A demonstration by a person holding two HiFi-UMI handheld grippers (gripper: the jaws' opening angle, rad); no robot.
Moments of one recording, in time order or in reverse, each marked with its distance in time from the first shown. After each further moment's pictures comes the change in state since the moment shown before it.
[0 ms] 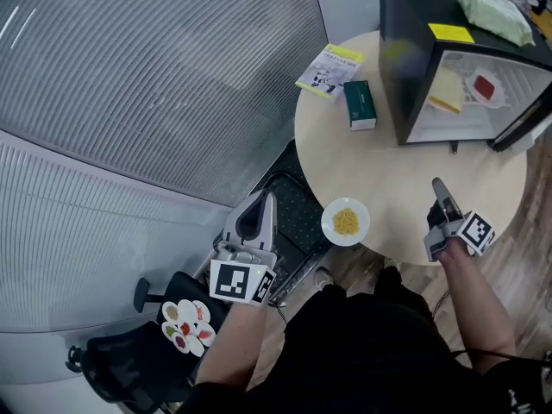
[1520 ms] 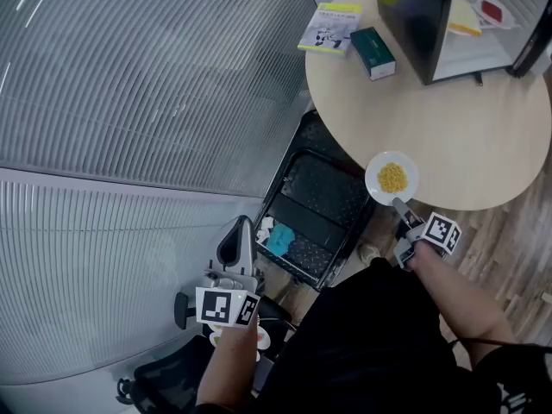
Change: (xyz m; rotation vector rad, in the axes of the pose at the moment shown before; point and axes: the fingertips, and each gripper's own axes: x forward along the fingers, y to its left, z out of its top) left arm -0.127 0.111 -0.072 0.053 0.179 -0.063; right arm -0.002 -0.069 -0.339 0.393 0.125 -0.276
